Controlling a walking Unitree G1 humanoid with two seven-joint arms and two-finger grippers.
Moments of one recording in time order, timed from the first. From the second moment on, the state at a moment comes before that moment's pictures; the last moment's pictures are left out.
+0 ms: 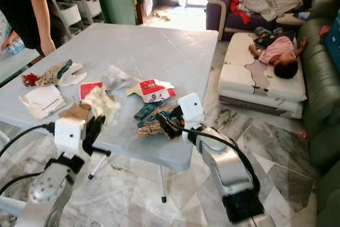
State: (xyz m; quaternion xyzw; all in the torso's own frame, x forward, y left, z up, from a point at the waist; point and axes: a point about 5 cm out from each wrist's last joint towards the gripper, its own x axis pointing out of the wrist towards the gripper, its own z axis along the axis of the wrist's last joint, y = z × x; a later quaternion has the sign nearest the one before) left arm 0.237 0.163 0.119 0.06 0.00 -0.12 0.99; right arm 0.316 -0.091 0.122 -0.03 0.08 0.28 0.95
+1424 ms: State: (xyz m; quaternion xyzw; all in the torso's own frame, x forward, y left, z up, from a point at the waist) left arm 0.235 0.160 0.117 0.04 0.01 -0.14 0.99; right arm 0.327 -0.079 0.085 -0.08 0.17 0.26 0.95
